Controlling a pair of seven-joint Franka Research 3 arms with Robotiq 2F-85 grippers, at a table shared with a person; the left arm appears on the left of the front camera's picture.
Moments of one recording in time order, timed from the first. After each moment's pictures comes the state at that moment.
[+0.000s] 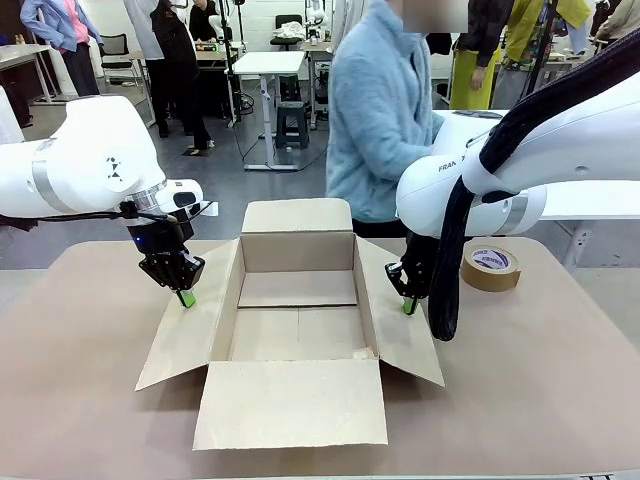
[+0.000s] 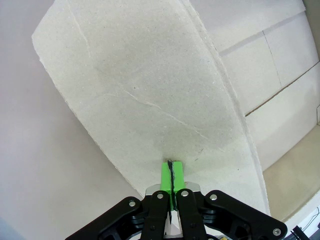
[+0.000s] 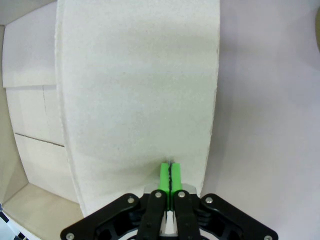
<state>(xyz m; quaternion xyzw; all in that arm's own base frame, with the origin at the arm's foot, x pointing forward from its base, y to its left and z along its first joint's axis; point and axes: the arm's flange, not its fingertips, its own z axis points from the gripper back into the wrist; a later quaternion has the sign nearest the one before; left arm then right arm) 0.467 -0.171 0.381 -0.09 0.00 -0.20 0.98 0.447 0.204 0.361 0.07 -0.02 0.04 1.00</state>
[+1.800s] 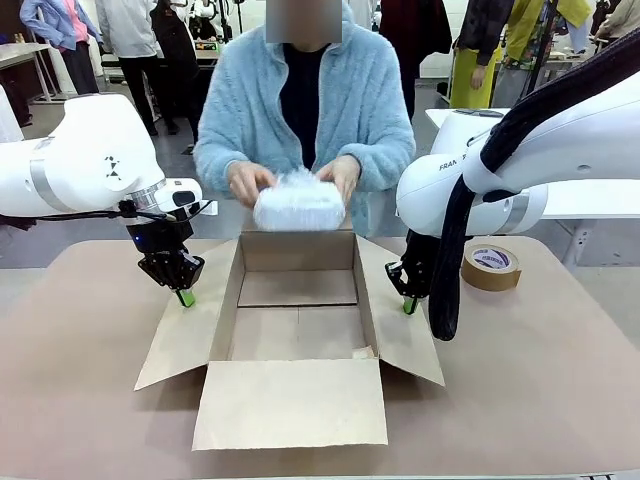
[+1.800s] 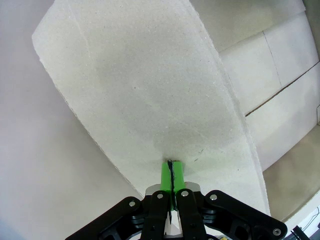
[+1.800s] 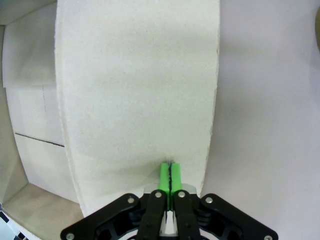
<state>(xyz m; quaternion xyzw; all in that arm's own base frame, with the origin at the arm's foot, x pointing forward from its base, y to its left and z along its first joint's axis) 0.467 -0.171 0.381 -0.09 0.00 -0.20 0.98 0.447 0.204 0.361 0.07 -0.02 0.04 1.00</state>
